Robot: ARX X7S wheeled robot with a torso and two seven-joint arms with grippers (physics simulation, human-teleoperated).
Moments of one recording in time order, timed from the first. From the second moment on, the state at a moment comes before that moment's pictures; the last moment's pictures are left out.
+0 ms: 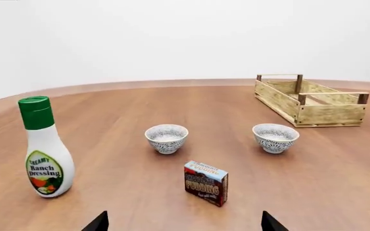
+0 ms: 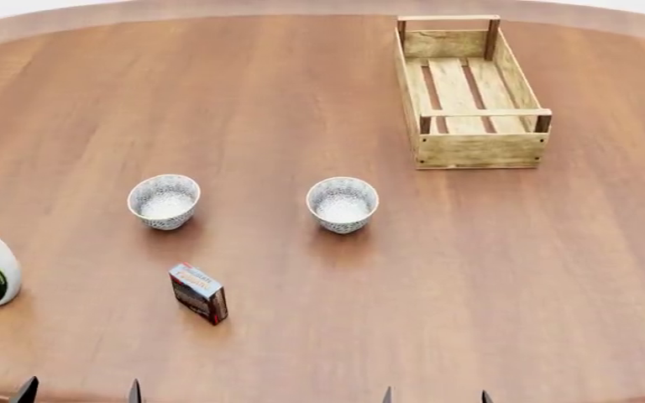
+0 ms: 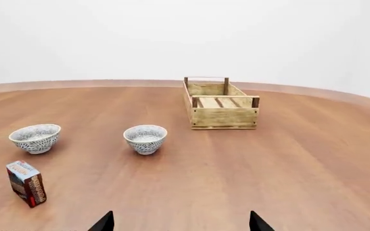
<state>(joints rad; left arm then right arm) 0.00 -0.07 0.07 0.00 -0.05 0.02 -0.09 0.00 0.06 -0.08 0.00 0.04 -0.02 0.10</state>
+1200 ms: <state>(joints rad) -0.28 -0.18 0.08 0.61 -0.28 -0.76 -0.21 0.27 0.16 -0.11 -0.59 0.26 0.76 0.19</state>
